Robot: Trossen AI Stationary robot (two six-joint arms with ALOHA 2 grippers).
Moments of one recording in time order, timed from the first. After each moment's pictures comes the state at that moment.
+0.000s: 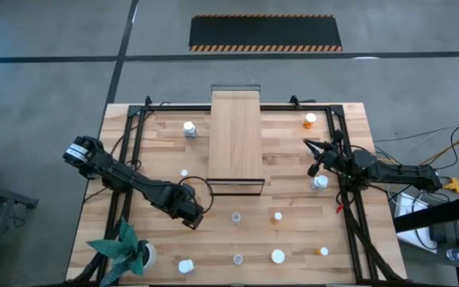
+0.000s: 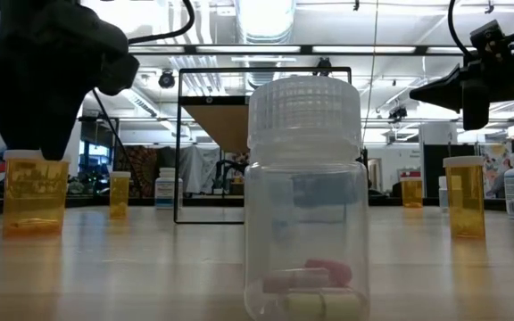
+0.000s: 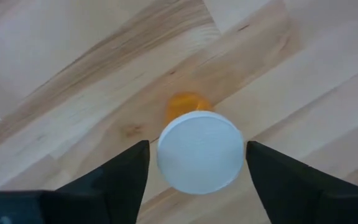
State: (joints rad) left arm -0.43 1.57 1.07 -0.92 0.00 -1.43; right arm -0.06 0.05 0.01 0.09 0.52 -0.68
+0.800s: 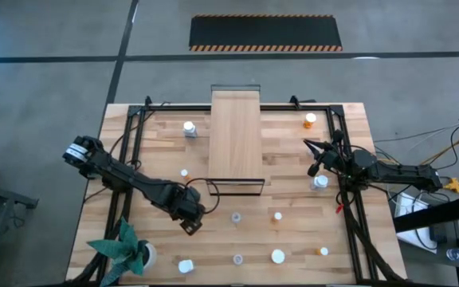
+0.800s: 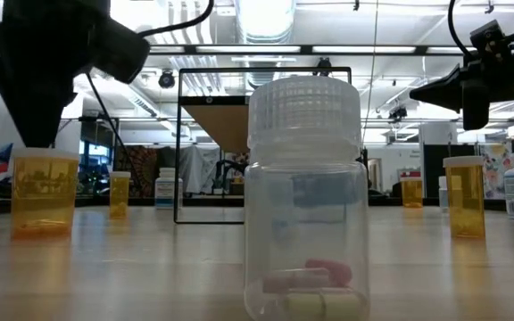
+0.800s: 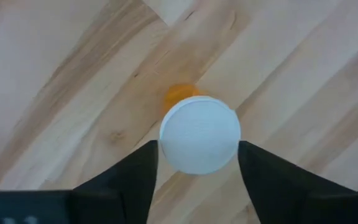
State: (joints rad) left arm -0.42 1.57 1.11 -0.91 0.04 -1.16; right arm -0.06 0.05 0.01 0.09 0.52 -0.68
